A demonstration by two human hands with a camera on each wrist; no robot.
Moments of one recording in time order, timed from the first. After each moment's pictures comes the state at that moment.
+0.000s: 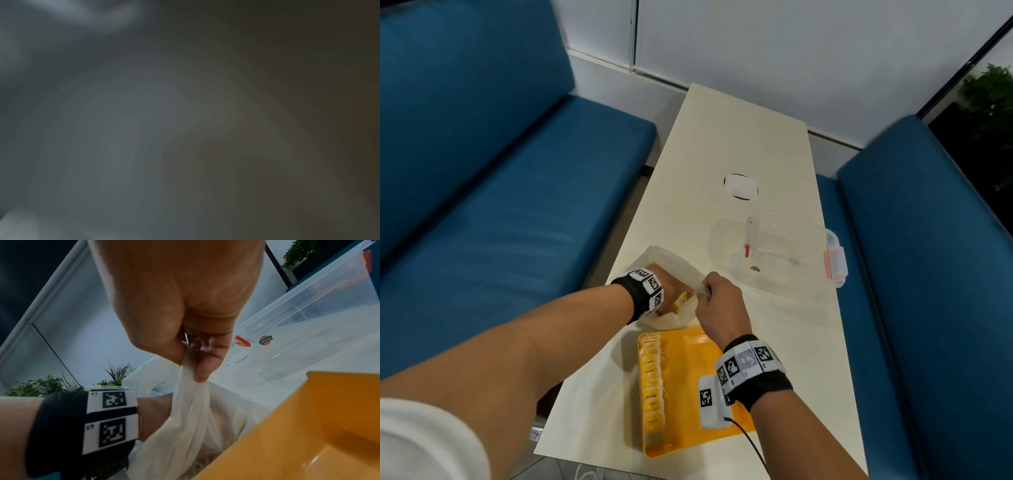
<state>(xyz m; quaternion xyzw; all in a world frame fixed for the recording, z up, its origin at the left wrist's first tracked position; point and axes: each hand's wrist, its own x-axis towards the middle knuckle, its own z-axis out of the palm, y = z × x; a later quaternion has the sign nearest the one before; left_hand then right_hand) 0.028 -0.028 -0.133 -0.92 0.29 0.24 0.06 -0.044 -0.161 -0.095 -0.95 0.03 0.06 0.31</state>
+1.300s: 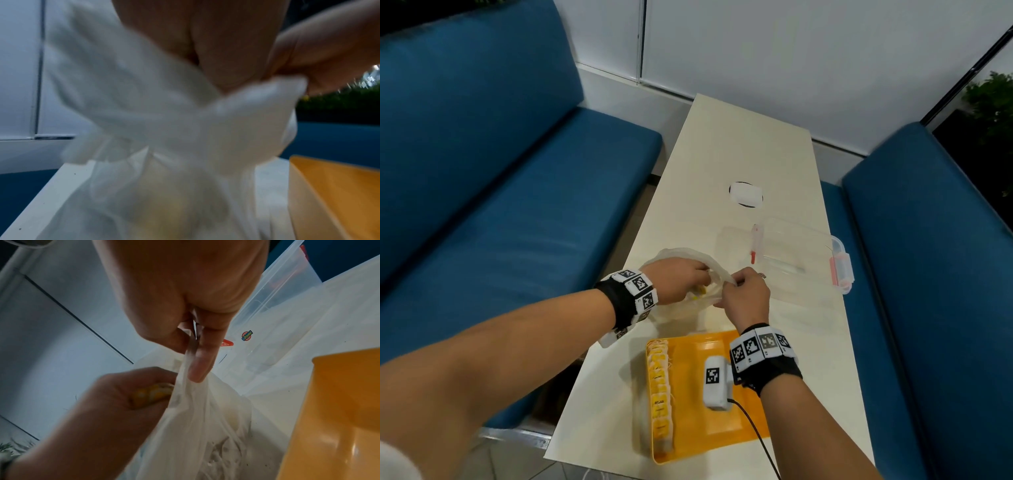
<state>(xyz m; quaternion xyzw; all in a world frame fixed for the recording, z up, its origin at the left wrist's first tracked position) 0.029 -0.011 -0.107 -0.91 0.38 0.09 -0.13 -0.022 -0.175 -0.086 -0.85 0.21 0.00 0.47</state>
